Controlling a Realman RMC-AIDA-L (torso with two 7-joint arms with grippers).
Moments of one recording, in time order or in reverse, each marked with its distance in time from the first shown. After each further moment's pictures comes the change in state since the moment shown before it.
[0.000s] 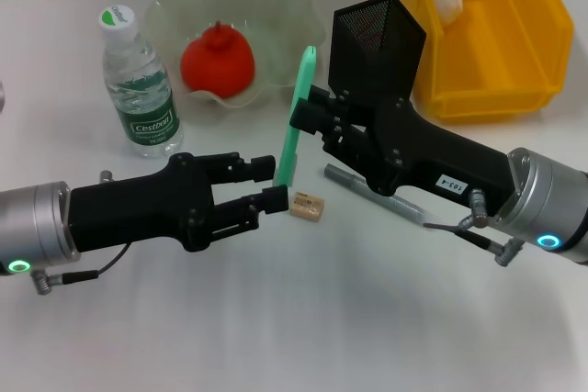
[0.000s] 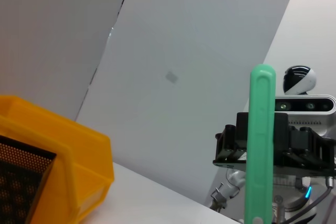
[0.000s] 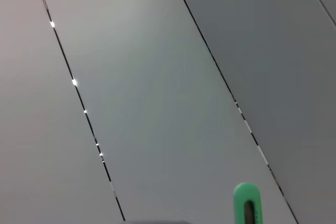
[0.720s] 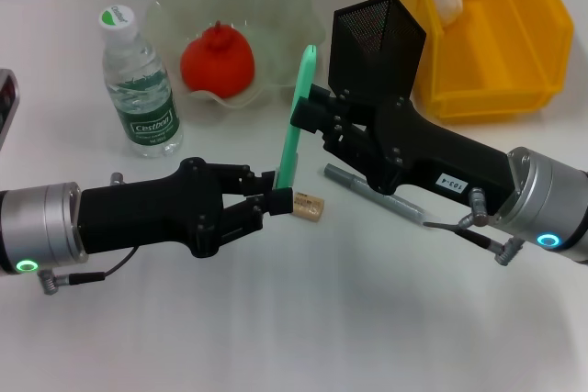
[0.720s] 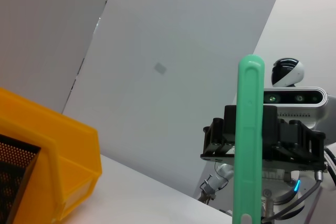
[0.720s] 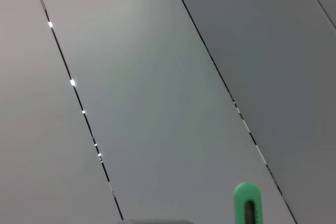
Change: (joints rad) left arm -0.018 0.000 0.032 -0.006 0.002 0.000 -0.009; right arm 0.003 0.000 0.003 0.004 0.000 0.001 0.001
